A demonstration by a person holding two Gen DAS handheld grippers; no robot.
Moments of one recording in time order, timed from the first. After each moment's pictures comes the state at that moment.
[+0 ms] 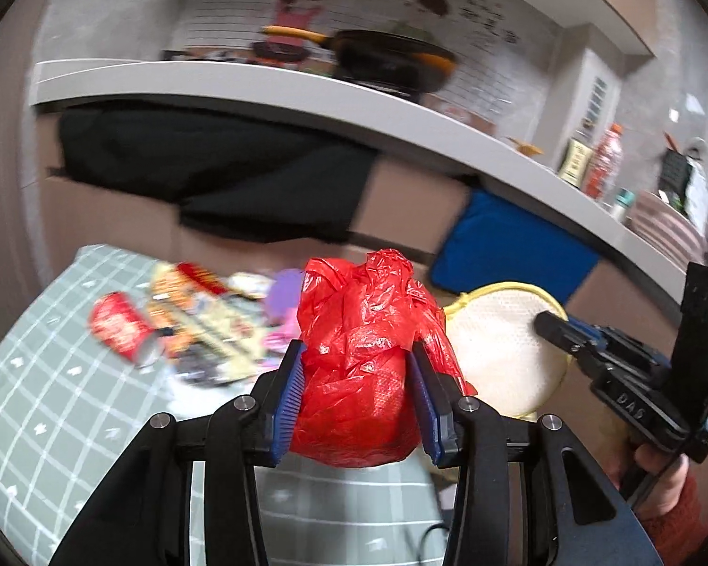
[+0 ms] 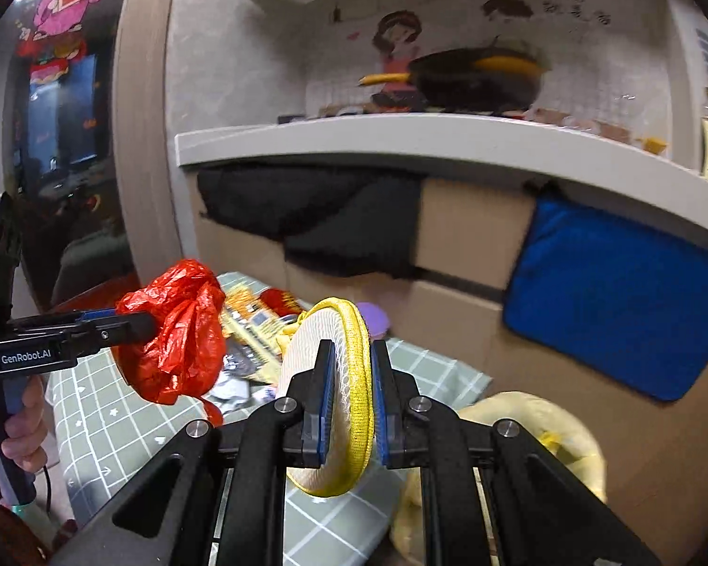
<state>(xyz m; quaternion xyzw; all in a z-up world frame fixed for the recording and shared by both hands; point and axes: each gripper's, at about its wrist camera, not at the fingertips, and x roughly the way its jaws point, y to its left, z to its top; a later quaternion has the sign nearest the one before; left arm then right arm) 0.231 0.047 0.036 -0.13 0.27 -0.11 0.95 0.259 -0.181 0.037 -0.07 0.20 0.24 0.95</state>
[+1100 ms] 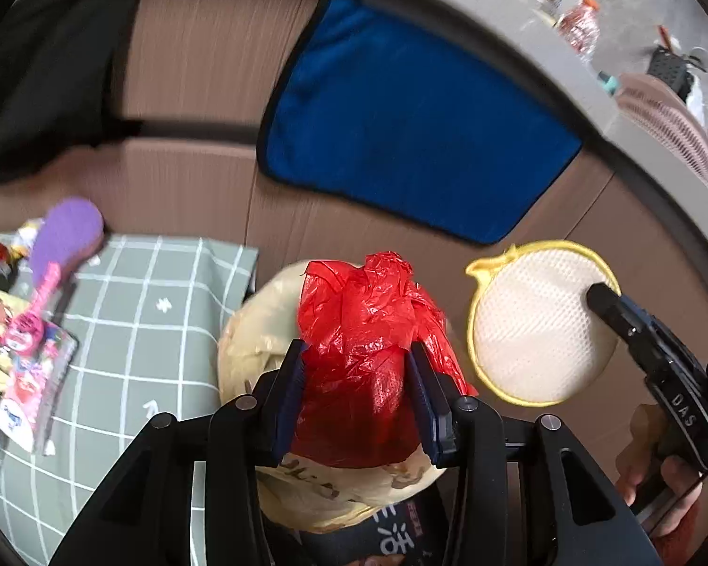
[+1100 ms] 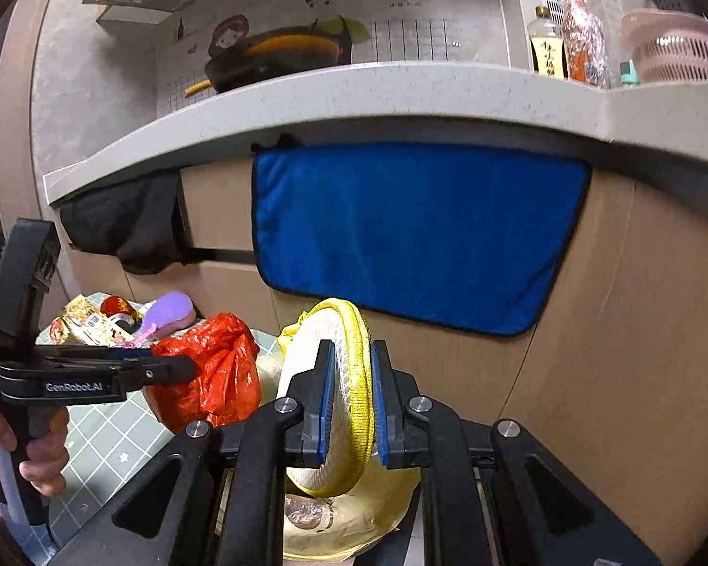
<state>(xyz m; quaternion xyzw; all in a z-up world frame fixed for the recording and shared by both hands) 0.378 -0.150 -0.056 -0.10 0.41 -0.22 0.88 0.307 -0.367 -0.003 0.00 0.23 0.09 0.97</state>
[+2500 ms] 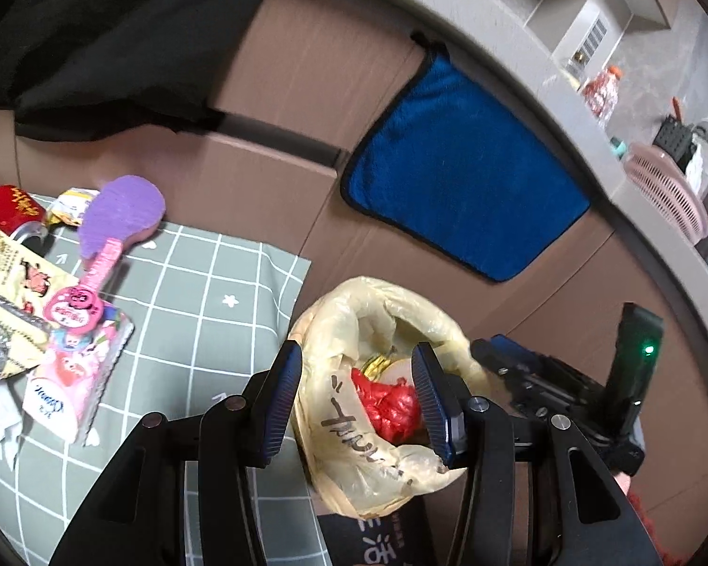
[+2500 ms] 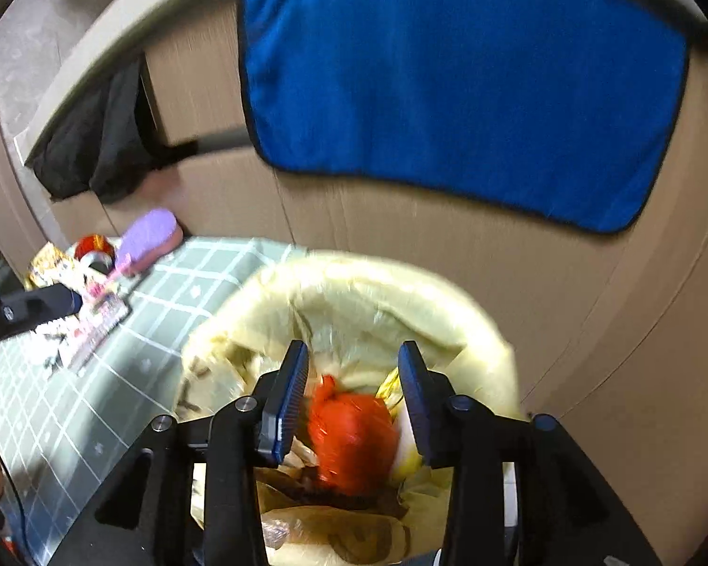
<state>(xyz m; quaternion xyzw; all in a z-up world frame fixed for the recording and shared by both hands) 0.367 -0.057 -0.050 -0.18 0.37 -0.22 0.88 0.376 -0.317 -0.075 0.01 0.35 0.10 0.93</state>
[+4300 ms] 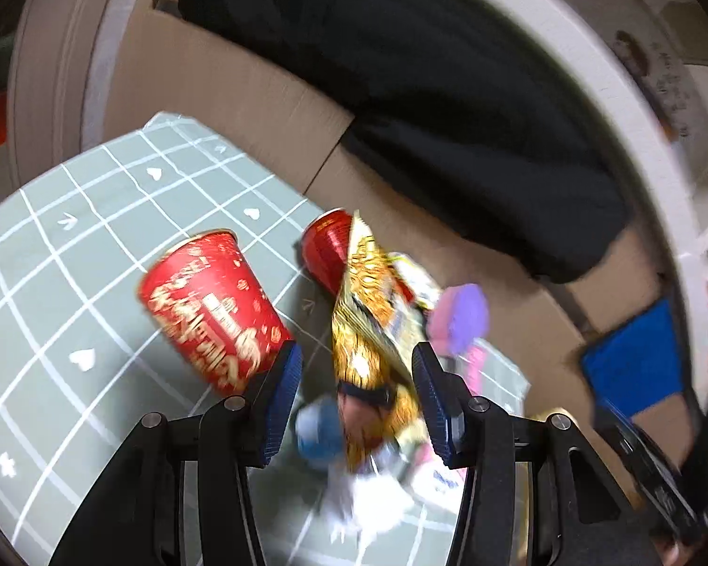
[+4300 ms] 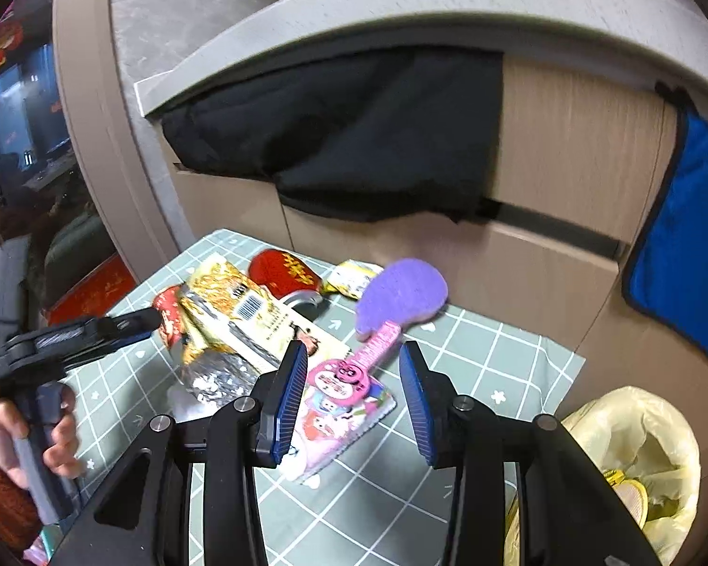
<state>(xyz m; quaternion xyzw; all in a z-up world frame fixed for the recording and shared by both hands) 0.372 0.233 -0.106 -0.32 0.35 0.01 0.88 0.396 -0.055 -0.039 -0.05 0.34 0.25 0.90</state>
